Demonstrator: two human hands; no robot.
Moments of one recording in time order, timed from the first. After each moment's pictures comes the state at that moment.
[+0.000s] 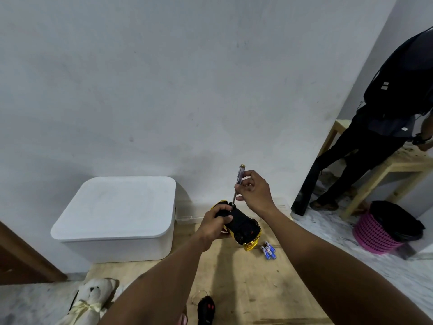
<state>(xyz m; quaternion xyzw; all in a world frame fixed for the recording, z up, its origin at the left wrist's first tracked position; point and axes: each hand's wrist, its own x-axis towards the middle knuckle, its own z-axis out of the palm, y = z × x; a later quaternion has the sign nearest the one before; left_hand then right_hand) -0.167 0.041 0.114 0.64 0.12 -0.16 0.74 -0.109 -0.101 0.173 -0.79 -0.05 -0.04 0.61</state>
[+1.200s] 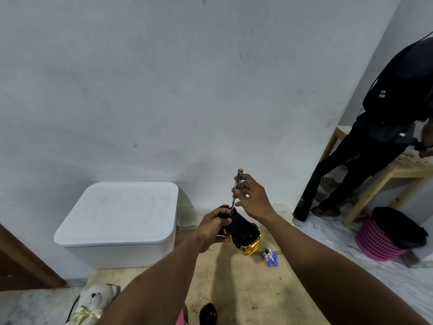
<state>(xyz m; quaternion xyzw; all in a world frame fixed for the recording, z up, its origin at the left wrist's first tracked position) -0.164 0.057 0.128 0.63 0.12 -0.20 0.74 -0.115 -0.093 0.181 -0.82 -0.12 -0.03 0.56</state>
